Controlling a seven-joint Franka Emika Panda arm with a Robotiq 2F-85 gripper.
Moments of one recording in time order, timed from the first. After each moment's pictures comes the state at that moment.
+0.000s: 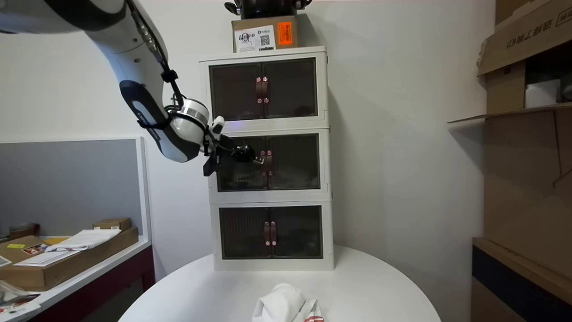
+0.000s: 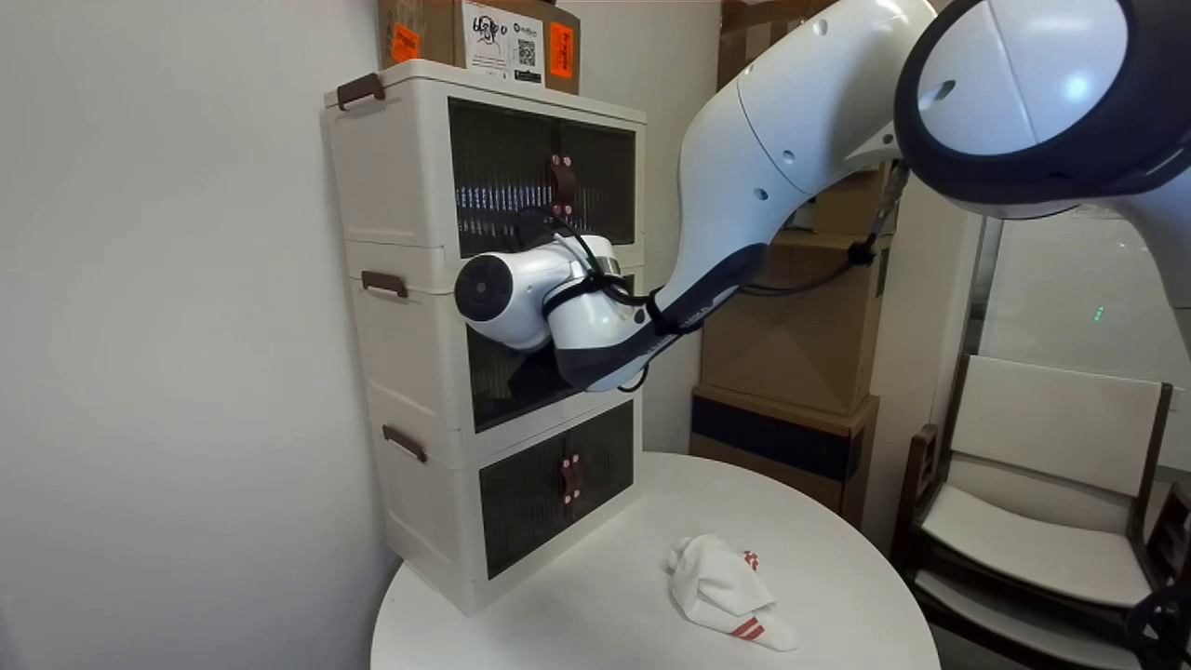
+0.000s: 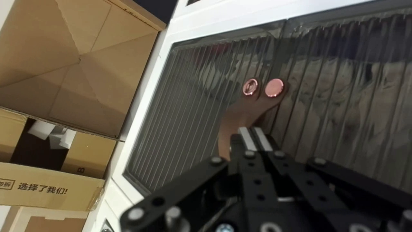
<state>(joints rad) 0.11 0.41 0.16 -1.69 -1.54 2.24 1.59</state>
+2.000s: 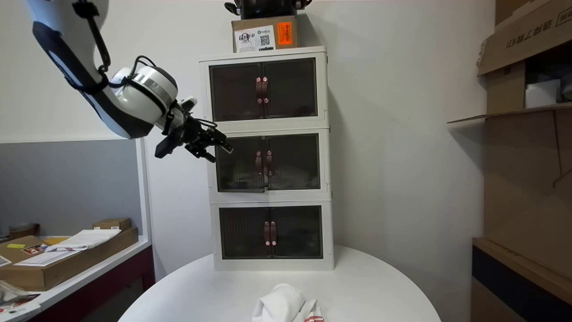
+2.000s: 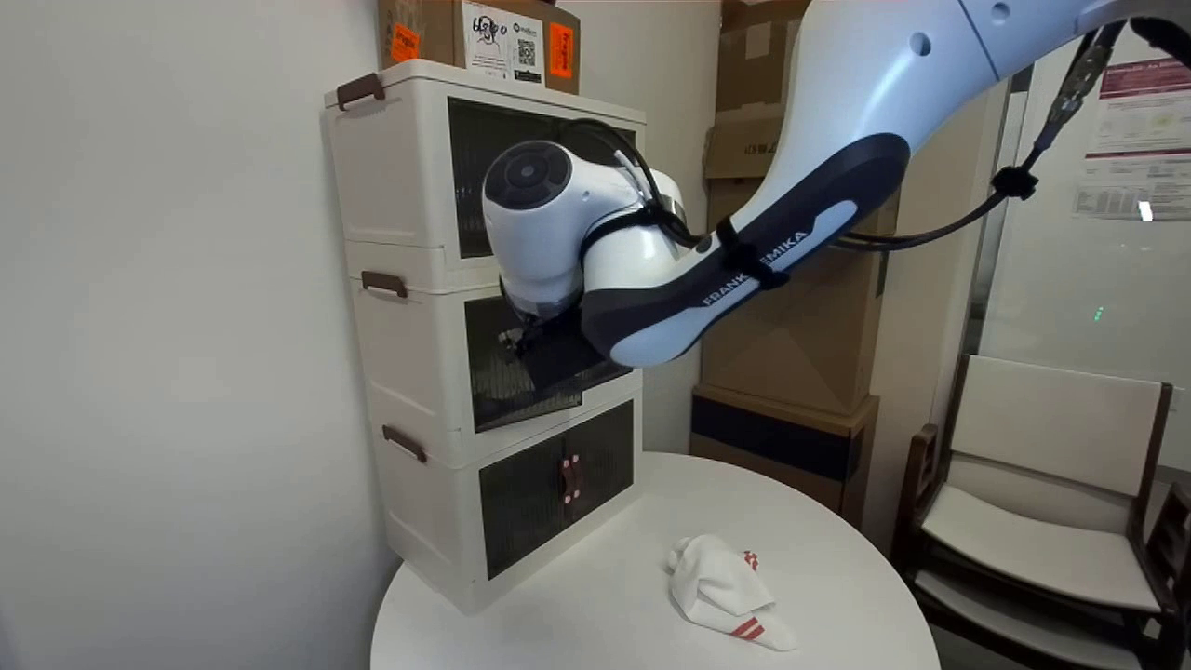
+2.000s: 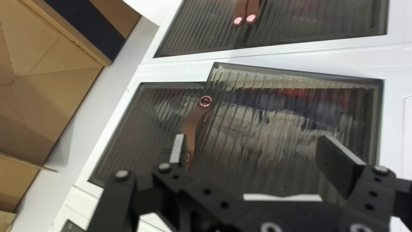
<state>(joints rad) 0.13 0.03 0.17 -2.06 -1.14 2.46 1.17</state>
